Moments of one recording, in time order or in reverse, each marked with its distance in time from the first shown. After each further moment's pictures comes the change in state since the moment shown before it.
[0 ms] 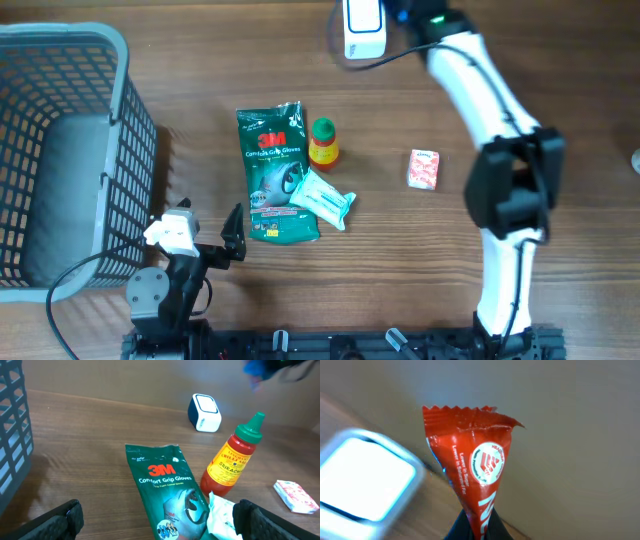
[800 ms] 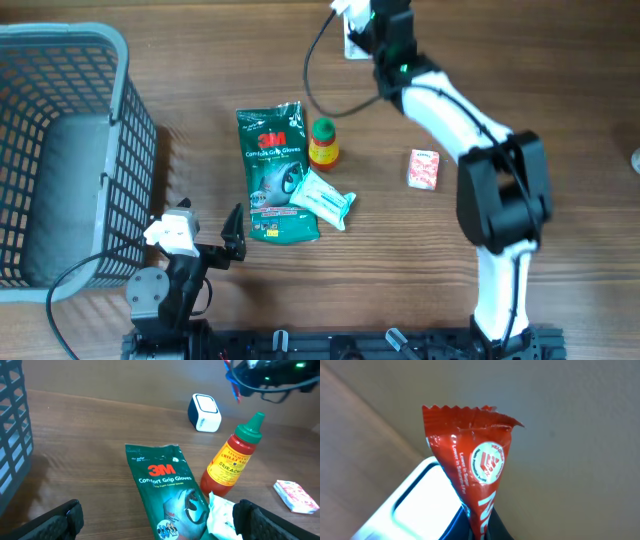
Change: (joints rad) left arm 0.000 0.000 0.000 0.000 0.000 0.000; right arm 0.138 -0.039 -0.342 0.457 -0.053 -0.055
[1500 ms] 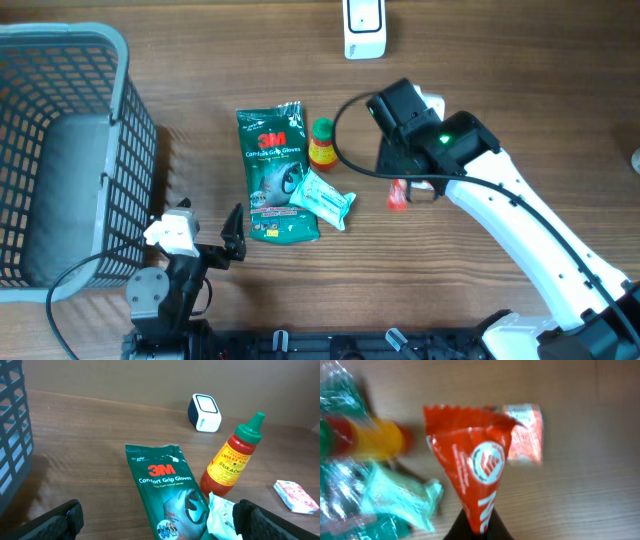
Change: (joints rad) left arm 0.000 0.000 0.000 -0.001 0.000 0.000; right arm 0.220 -0.688 -0.340 -1.231 0.056 1.374
